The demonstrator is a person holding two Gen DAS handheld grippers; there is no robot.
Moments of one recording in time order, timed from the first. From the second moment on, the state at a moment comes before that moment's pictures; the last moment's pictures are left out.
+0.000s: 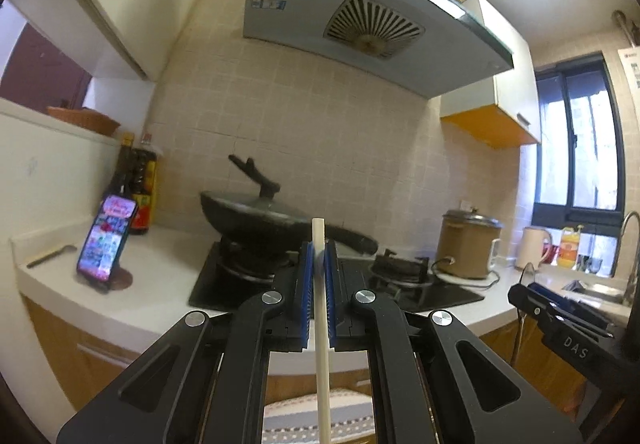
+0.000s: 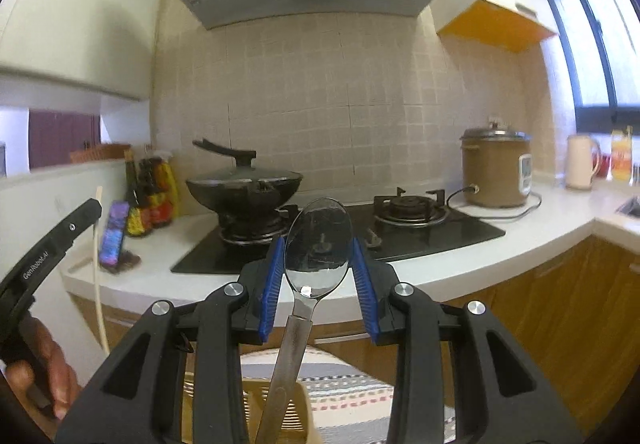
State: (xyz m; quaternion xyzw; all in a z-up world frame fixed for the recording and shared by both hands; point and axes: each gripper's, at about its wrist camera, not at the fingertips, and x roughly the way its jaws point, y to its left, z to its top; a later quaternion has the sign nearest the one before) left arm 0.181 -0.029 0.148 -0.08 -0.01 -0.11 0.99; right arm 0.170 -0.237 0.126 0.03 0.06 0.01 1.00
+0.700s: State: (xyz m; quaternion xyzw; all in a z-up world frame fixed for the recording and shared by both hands) left arm 0.137 0.011 0.109 -0.09 0.15 -0.14 0.97; right arm 0.100 -0.245 0.101 0.04 0.16 0.04 0.99
